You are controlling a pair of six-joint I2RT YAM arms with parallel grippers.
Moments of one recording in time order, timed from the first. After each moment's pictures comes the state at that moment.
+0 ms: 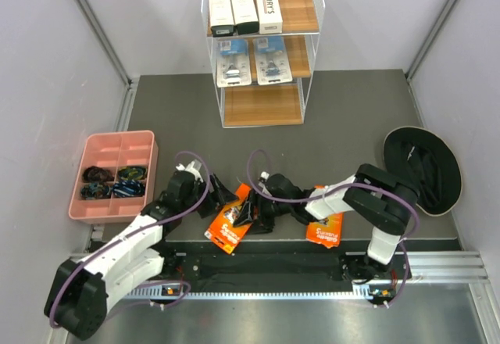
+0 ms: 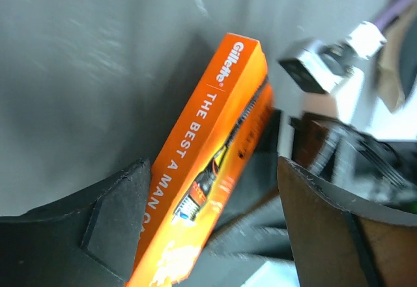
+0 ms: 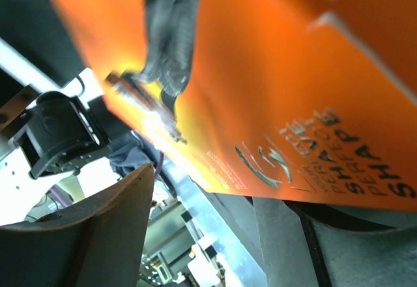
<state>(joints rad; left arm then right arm) -0.46 0.86 0.30 -0.13 0.30 -0.95 1.01 1.77 0.66 0.46 -0.46 1.34</state>
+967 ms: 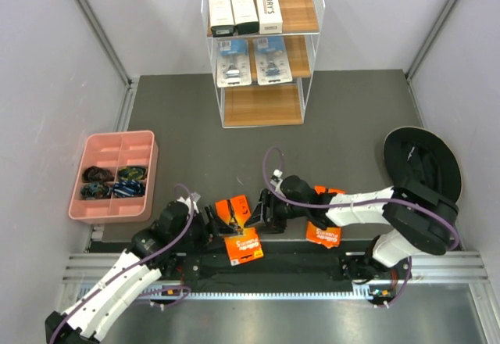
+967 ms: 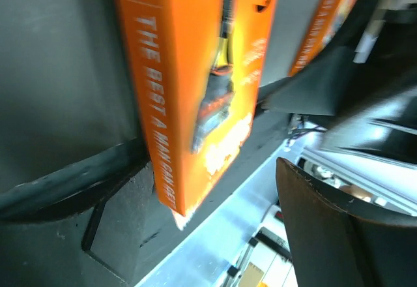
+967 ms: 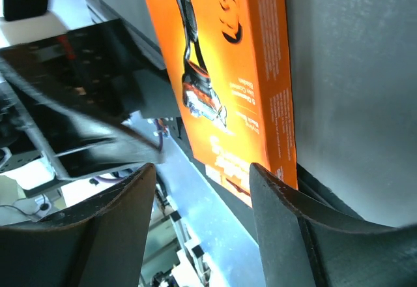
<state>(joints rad) -0.61 0.26 0.10 -0.54 0.43 -1.21 1.01 1.49 0.53 0.34 -0.39 1.28</state>
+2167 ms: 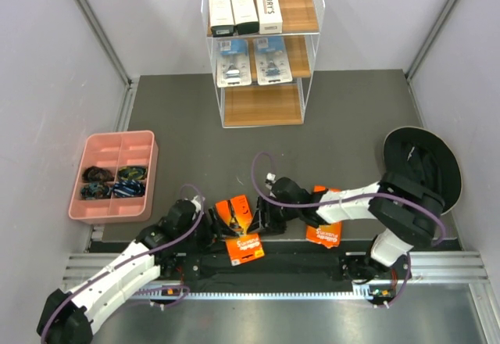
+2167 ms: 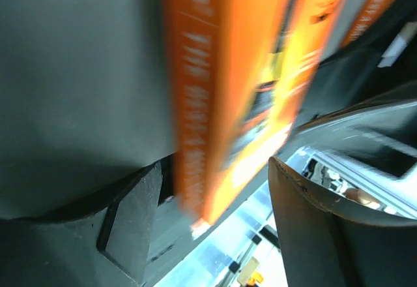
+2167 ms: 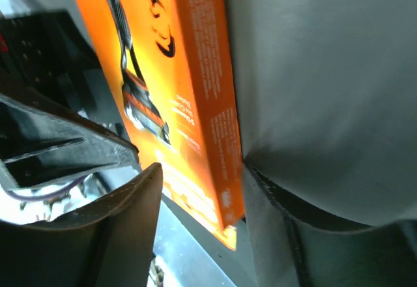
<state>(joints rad) -0.62 0.50 0.06 -0.37 0.43 -1.21 1.02 1.57 0.59 0.17 -0.33 1.11</state>
